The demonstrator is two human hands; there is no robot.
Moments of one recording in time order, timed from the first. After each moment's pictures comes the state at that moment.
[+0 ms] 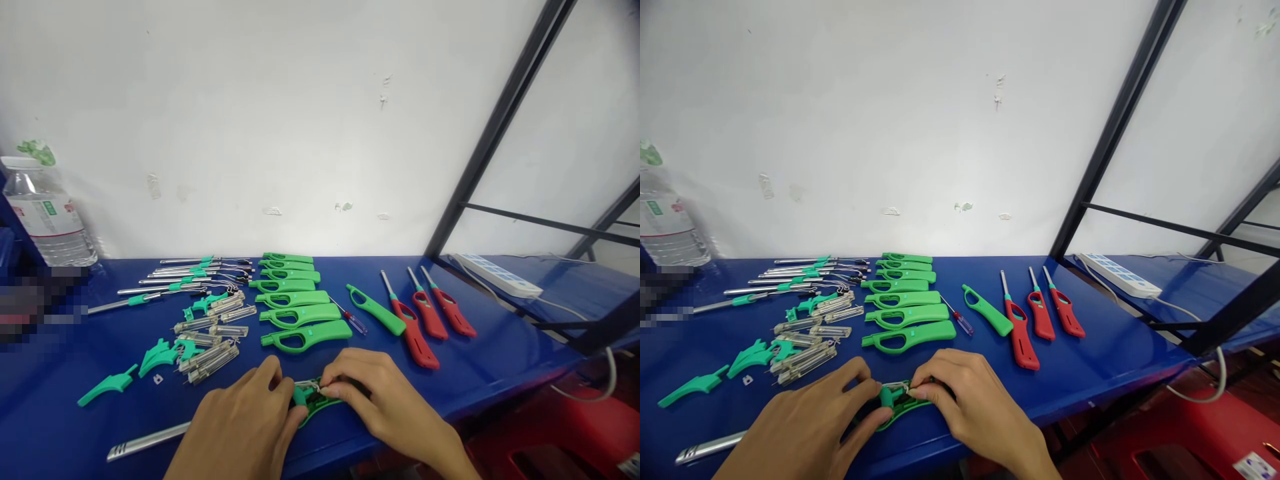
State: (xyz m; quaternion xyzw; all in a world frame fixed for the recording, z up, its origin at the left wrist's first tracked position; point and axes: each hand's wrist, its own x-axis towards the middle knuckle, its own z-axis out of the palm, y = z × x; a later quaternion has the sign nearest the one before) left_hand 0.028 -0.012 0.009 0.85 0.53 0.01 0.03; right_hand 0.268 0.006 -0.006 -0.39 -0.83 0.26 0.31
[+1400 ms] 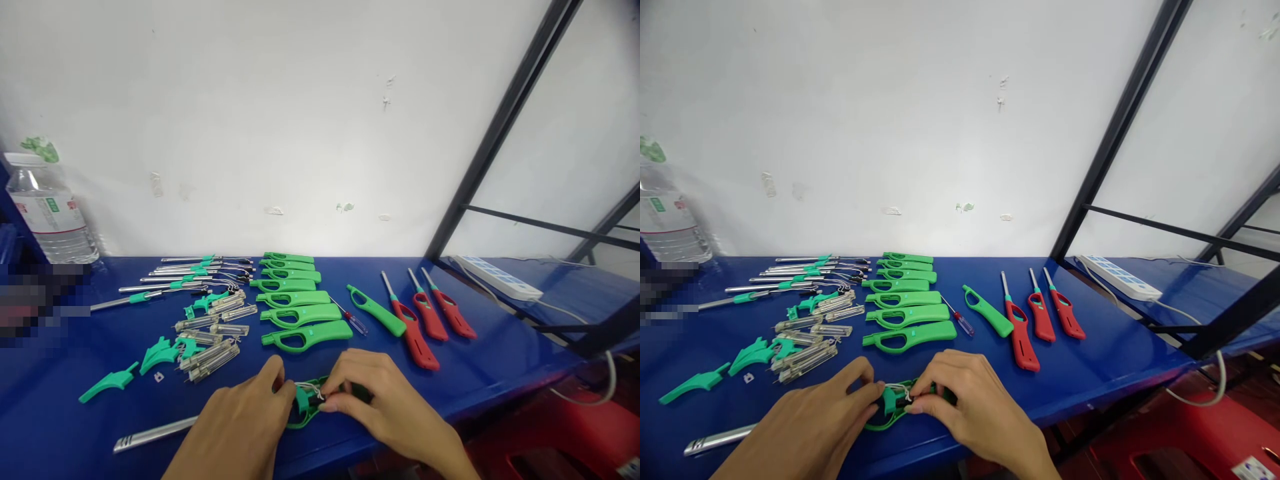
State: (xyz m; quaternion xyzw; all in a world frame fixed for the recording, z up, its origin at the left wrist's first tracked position) left_hand 0.022 -0.009 0.003 0.87 0.50 -0.02 0.01; right_hand 0.270 0.008 -0.011 -0.39 -0.82 0.27 0.31
